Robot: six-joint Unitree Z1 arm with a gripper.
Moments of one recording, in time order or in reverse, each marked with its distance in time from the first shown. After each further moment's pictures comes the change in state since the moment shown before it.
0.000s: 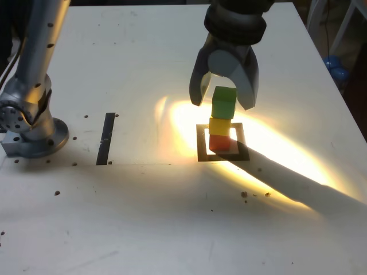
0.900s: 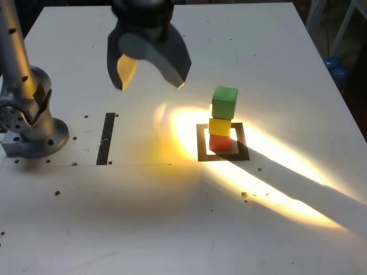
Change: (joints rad) arm 0.000 -0.414 0.568 -0.163 0.064 -0.070
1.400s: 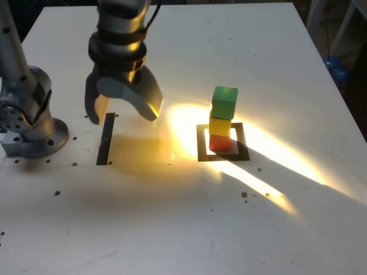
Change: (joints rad) arm 0.000 -0.038 0.362 -0.265 -0.061 -0.099
